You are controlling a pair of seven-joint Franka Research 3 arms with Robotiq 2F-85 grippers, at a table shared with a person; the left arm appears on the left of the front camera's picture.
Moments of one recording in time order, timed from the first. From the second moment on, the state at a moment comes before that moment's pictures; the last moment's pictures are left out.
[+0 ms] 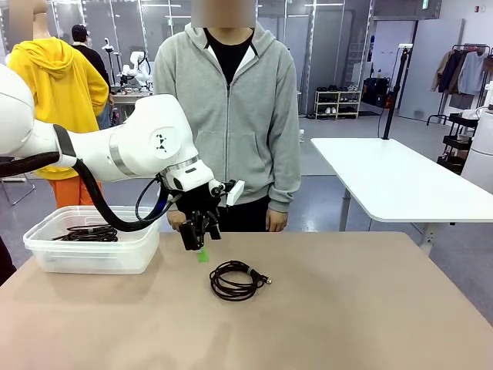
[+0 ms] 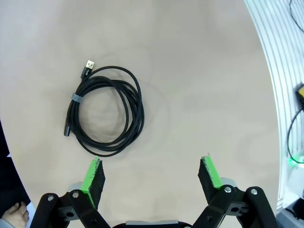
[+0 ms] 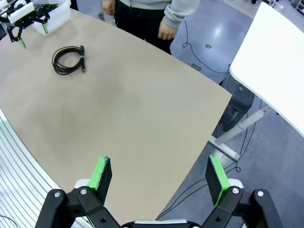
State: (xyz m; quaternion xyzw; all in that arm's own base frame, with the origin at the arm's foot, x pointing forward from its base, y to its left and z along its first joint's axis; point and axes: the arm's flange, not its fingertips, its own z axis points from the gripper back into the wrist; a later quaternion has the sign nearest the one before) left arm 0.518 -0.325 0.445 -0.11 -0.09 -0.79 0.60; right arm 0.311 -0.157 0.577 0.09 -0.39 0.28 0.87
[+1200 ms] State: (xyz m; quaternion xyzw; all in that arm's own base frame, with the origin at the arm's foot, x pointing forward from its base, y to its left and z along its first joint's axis) left arm 0.556 -0.444 0.410 -0.10 -0.03 -0.91 0.41; right arm 0.310 -0.157 0.577 0.09 -0.39 0.28 0.87
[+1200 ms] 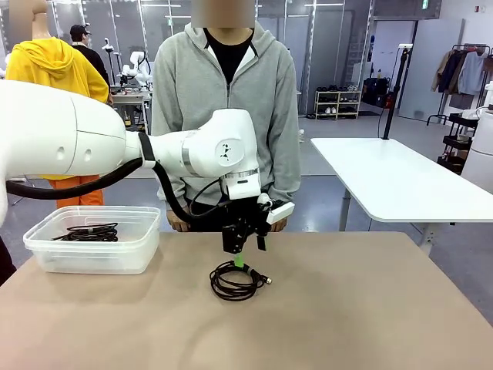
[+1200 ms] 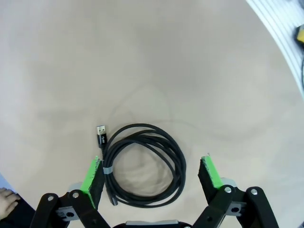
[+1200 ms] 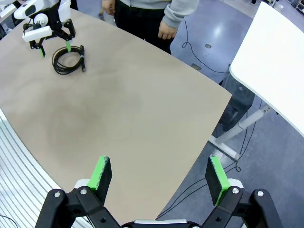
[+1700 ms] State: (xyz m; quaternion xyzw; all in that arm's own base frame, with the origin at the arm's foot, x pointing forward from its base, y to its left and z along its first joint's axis) left arm 0.564 -0.443 0.414 -0.10 -0.03 -0.90 0.42; right arm 0.310 -0.157 0.577 0.09 -0.39 0.28 0.87
